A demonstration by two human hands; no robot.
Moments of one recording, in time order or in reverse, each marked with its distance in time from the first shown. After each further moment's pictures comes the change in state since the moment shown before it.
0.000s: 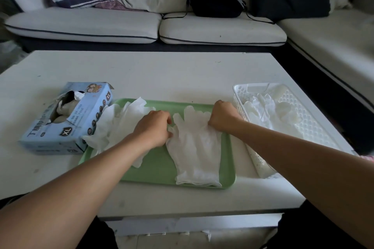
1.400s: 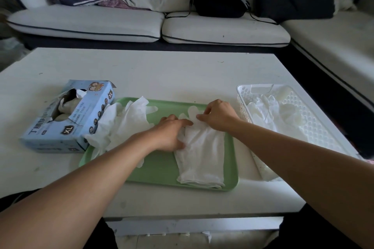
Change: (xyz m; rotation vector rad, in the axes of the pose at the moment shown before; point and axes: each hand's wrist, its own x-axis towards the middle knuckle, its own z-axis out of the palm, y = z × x) left_hand 0.004 0.010 0.010 0.001 -0.278 0.210; right_hand 0.009 -0.009 0.012 0.224 0.015 -0.036
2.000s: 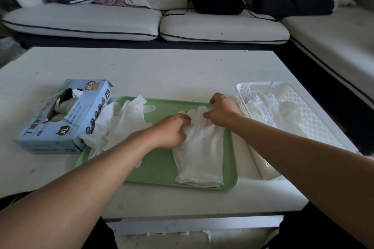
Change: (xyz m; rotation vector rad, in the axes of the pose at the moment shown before) left_hand 0.006 0.006 -0.002 -0.020 0.051 0.093; right_hand 0.011 0.009 -0.003 -0.008 0.063 0.071
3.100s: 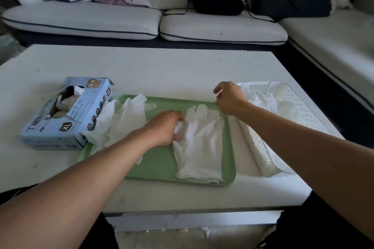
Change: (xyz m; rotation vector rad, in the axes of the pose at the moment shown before) left_hand -0.002 -0.017 0.005 0.026 0.144 -0.074; right_hand 0.009 0.001 -0.030 0.033 0.065 -0.043
